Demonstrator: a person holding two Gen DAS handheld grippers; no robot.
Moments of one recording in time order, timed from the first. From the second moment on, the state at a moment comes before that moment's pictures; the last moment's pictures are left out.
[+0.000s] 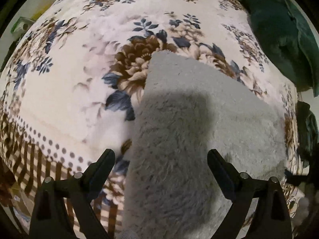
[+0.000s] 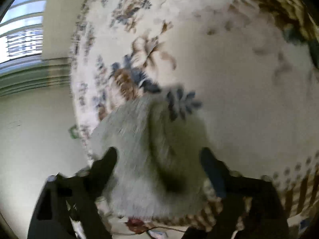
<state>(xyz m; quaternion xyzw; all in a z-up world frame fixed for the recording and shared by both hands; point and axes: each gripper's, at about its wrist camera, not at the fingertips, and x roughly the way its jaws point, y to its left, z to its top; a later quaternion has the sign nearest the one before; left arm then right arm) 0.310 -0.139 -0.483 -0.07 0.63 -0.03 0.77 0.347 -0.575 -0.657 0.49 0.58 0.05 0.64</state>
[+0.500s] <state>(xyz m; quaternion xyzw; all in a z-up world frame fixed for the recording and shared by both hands) 0.278 -0.119 -0.489 -0.08 0.65 -0.03 0.76 0.273 -0.534 -0.626 0.54 0.55 0.04 0.63</state>
